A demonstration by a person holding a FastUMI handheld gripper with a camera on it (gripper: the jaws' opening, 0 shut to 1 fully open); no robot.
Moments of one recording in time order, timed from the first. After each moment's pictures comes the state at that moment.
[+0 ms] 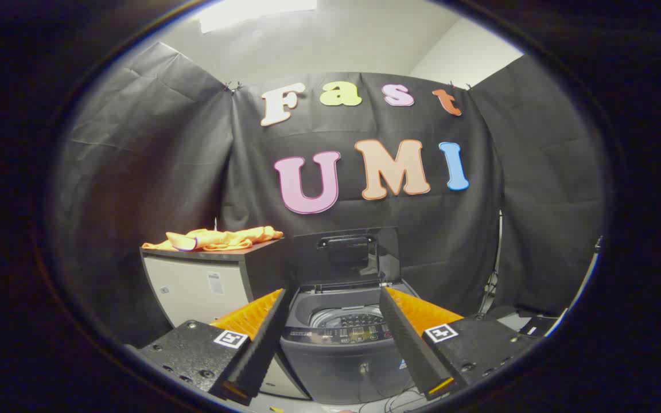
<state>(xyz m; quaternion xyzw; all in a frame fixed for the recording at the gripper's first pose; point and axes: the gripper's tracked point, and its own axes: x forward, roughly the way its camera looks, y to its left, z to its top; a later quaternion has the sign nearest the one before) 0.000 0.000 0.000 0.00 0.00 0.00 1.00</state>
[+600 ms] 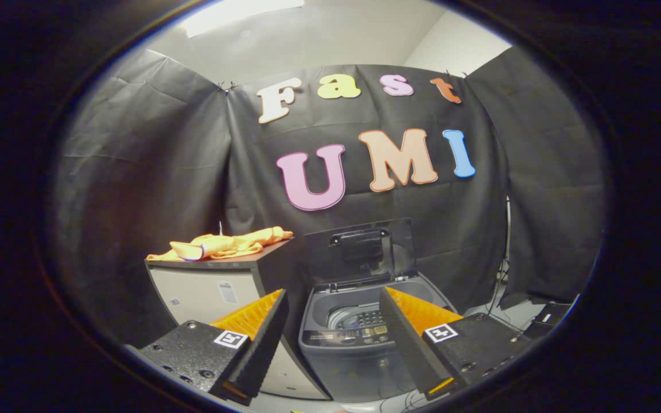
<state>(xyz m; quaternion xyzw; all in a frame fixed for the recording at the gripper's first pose) 0.027 0.044 0.002 0.04 0.02 0.02 1.00</state>
